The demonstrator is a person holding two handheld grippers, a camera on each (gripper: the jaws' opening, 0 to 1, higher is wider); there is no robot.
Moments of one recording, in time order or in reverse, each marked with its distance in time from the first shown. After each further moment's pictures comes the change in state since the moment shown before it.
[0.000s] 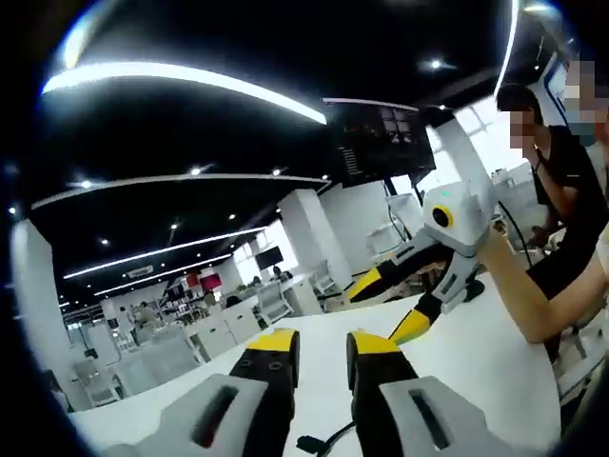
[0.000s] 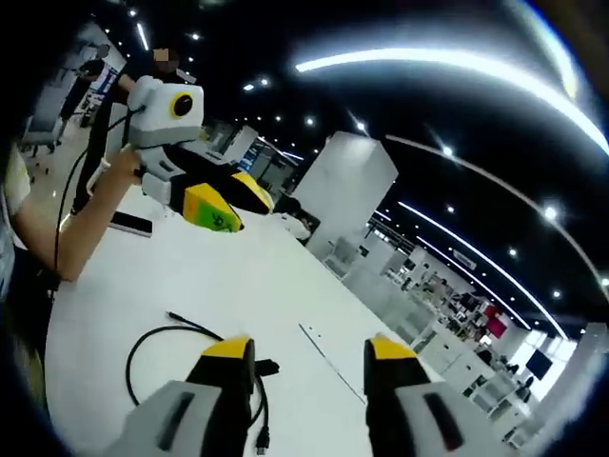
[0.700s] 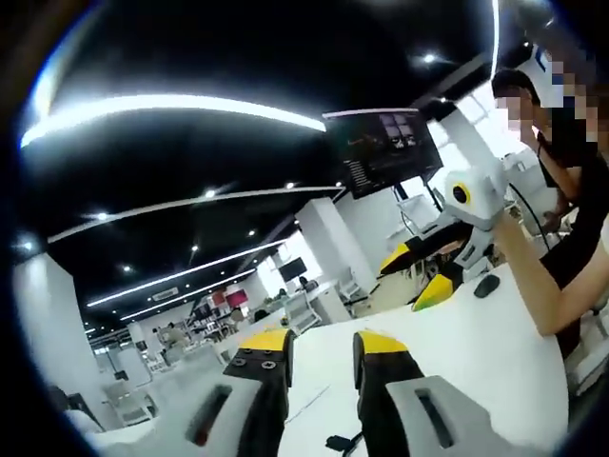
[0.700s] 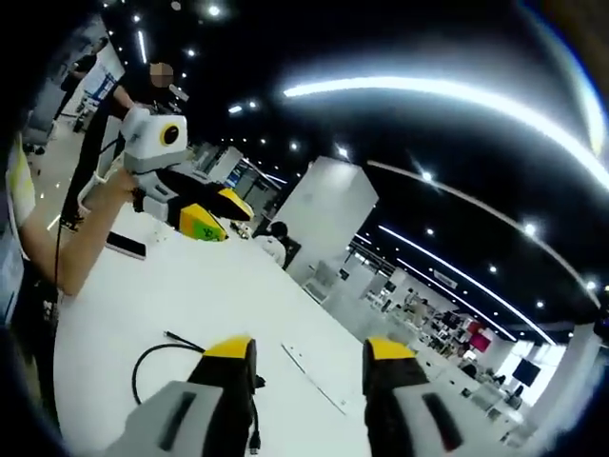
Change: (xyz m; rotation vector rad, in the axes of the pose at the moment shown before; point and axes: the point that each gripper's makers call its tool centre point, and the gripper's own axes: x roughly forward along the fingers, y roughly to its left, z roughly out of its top) left arm -0.029 -0.002 0.032 0.118 -0.023 0.114; right arm -0.062 -0.009 0.025 -0.017 -0.089 -0.102
